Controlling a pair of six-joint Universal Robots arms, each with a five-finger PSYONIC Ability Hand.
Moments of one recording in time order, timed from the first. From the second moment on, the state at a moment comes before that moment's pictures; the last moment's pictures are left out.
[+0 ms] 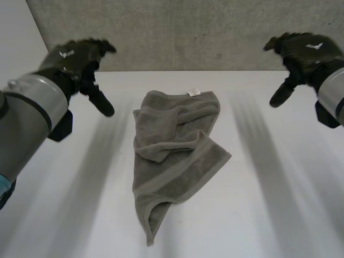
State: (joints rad) left arm 4.22 -1.72 -1.30 2.92 -1.67 3.13; right arm 1.85 -1.41 1.31 0.17 1.46 2.95; left_hand 0.25 0.25 0.25 0.25 0.07; right_hand 0.23 0.26 0.25 0.27 0.06
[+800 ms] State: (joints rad) left arm 4.23 -1.89 -1.79 3.44 -1.56 3.22; right arm 2.18 -0.76 0.97 0.03 1.48 2.94; left_hand 0.26 0.25 0.25 0.26 0.08; right_hand 1.33 1.32 1.34 1.34 1.17
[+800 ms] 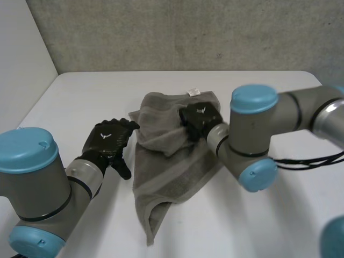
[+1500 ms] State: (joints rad) left arm 4.12 -2.07 -1.66 3.57 -1.48 2.98; right arm 2.08 -1.58 1.59 0.20 1.31 2.88; left_hand 0.57 0.57 0.57 0.57 0.40; right_hand 1.33 1.32 1.34 1.34 1.17
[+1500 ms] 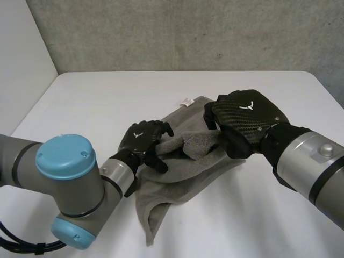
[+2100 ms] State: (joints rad) left arm 4.12 -2.21 -1.45 3.59 -1.47 2.99; right arm 1.97 -1.60 1.57 0.19 1.22 2.84; left_hand 0.66 0.66 0.66 0.66 0.48; right_hand 1.33 1.32 1.34 1.34 1.17
